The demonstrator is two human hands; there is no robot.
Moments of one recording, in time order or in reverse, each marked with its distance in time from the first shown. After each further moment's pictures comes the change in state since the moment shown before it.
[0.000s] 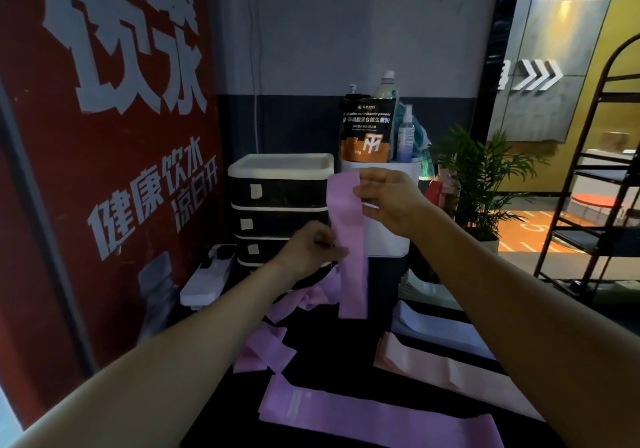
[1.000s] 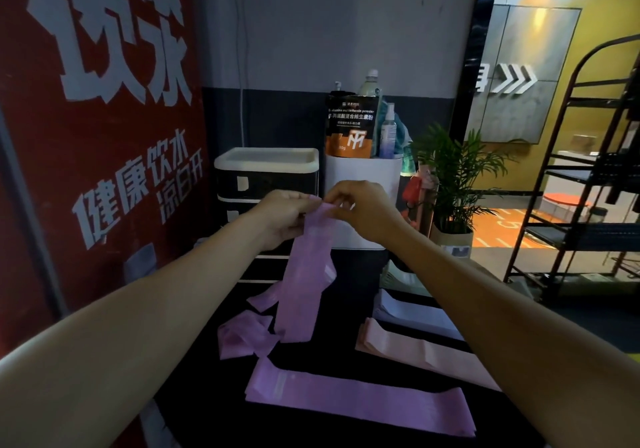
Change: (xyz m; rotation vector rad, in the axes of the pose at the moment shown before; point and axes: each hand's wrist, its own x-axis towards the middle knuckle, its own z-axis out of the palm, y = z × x) left_hand -0.008 0.051 -0.022 -0.393 -0.053 -0.198; right_hand -0.032 0.011 0.000 -1.024 -0.090 -0.486
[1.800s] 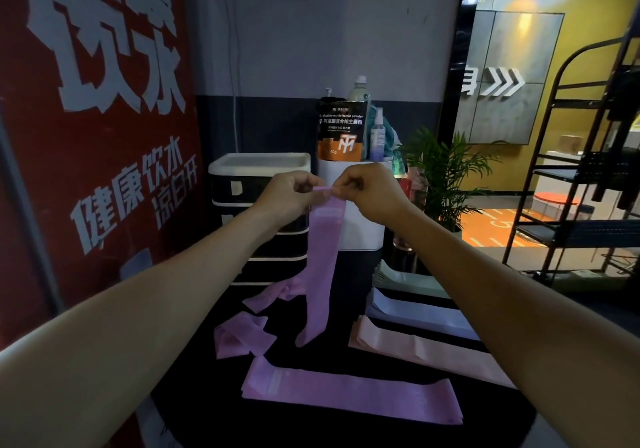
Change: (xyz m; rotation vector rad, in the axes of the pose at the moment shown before) left_hand -0.012 0.022 0.016 0.321 0.037 0.339; right_hand -0.003 -0.004 -0.032 0.105 0.155 0.041
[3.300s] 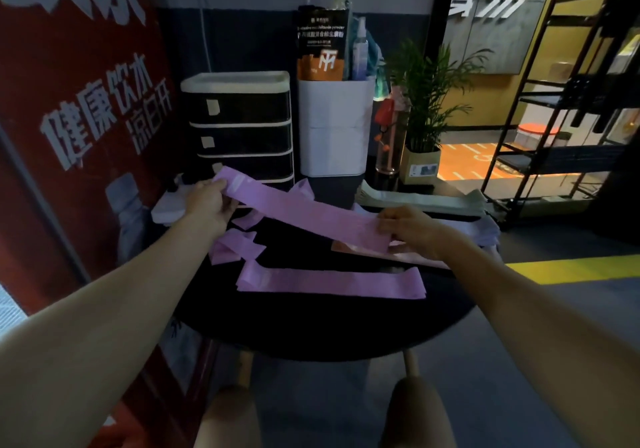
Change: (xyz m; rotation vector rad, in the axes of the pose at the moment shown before) left_hand -0.071 -0.118 -0.019 -0.684 0.579 -0.525; right_hand -0.164 0.076 0.012 0.484 -0.342 0.819
